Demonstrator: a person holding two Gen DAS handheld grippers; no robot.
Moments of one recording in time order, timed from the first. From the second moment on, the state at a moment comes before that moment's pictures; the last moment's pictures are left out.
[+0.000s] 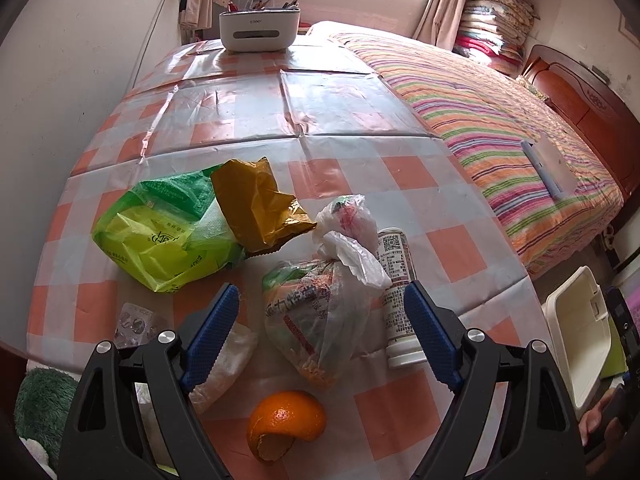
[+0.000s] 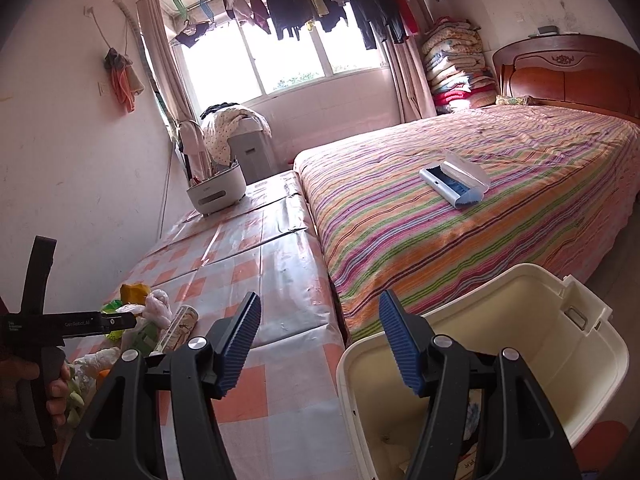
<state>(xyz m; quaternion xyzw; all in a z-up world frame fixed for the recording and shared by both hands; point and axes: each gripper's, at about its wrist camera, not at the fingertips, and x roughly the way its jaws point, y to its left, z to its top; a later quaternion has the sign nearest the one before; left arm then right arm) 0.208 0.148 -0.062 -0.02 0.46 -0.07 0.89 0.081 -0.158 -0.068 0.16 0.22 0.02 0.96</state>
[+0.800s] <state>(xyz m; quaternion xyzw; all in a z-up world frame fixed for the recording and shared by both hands) 0.191 0.163 -0.052 -0.08 0.42 -0.05 0.90 0.152 -0.056 -0.090 0.13 0.34 0.16 0.92</state>
